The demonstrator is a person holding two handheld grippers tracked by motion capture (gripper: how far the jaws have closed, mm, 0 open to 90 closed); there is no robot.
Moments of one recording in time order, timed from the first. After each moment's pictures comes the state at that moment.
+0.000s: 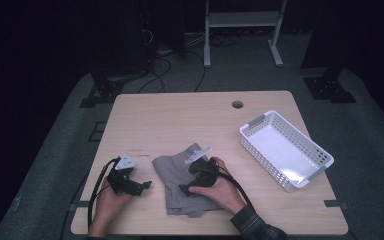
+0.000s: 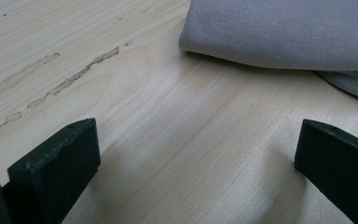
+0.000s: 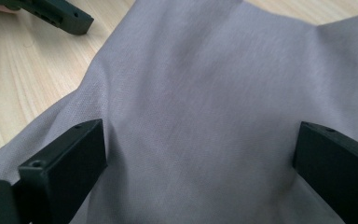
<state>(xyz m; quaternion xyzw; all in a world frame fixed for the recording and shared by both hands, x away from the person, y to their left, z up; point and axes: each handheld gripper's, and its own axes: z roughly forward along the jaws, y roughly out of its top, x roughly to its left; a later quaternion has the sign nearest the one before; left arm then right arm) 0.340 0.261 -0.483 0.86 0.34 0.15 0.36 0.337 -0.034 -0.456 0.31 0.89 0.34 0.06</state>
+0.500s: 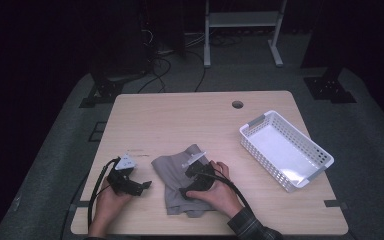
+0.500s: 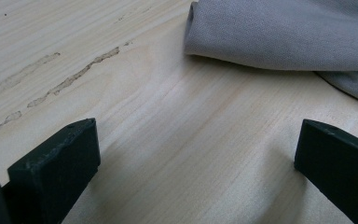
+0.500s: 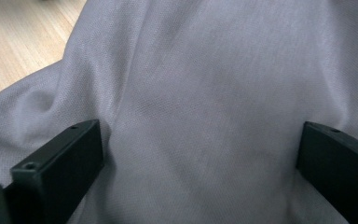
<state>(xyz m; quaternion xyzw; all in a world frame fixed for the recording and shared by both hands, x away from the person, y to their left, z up) 0.339 0.261 -0.483 0.86 0.34 0.15 0.36 0.335 -0.025 -0.469 0.33 0.90 0.29 0.08</state>
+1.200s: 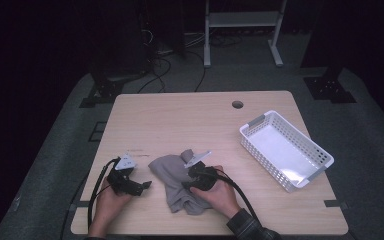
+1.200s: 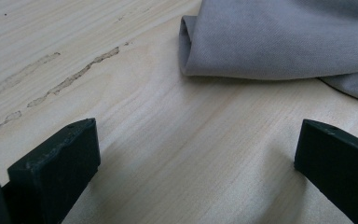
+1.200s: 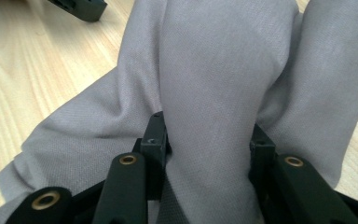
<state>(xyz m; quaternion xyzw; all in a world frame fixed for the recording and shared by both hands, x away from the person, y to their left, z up) 0.339 0.261 -0.483 0.86 0.34 0.15 0.36 0.330 -0.034 -0.462 0.31 0.89 0.34 0.05</state>
